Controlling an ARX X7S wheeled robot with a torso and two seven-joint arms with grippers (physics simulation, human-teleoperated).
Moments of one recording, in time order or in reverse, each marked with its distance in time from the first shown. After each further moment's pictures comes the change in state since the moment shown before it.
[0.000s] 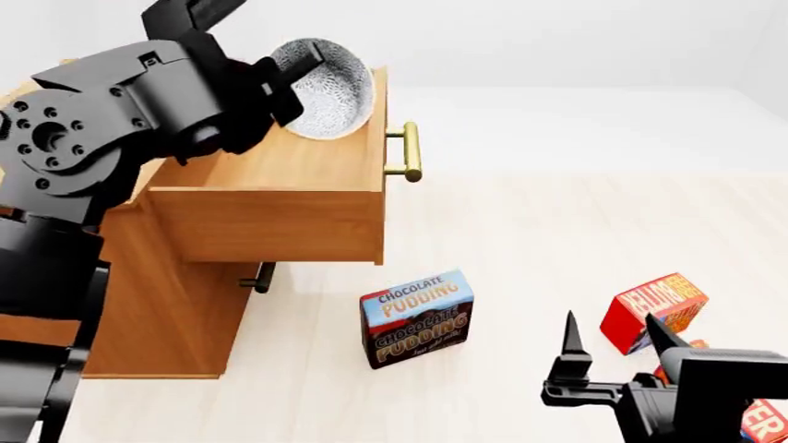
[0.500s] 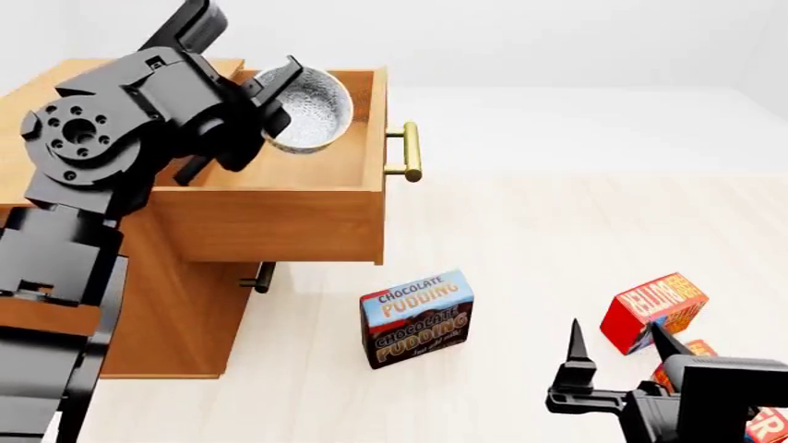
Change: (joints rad) left arm -0.022 0.056 -0.029 -0.243 -0.004 0.097 -0.025; right arm -0.026 0.006 0.007 0.010 -0.001 -0.010 0.011
